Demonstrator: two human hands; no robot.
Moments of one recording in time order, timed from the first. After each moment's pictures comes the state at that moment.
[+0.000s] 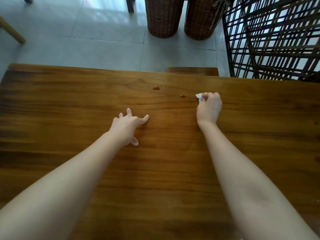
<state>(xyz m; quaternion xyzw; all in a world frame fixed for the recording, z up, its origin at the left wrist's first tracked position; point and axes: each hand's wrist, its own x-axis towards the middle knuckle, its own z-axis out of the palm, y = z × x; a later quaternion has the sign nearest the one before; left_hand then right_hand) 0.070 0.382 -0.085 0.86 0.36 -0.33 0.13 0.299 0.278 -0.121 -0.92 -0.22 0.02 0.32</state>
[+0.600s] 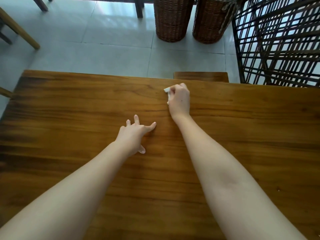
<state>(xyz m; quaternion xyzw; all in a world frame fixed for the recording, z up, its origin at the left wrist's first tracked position) 0.069 0.380 -0.082 0.85 0.37 -0.34 0.15 0.245 0.376 -0.123 -0.85 -0.37 0.11 0.36</state>
